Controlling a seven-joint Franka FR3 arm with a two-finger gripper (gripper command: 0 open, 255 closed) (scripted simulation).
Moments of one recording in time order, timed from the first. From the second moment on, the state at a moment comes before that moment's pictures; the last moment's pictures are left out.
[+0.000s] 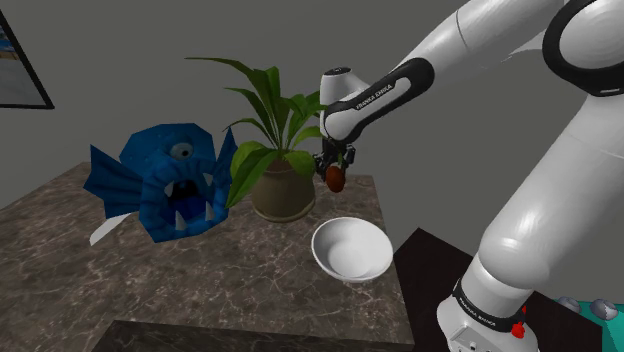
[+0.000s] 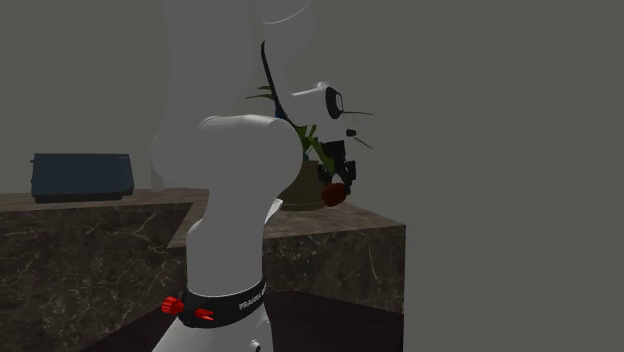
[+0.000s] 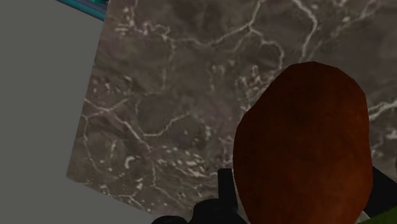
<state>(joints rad) -0.08 -0.11 0.07 -2.37 -0.15 2.32 0.47</state>
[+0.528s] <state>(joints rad) -0.08 -0.16 0.07 -2.31 -0.14 2.21 0.45</state>
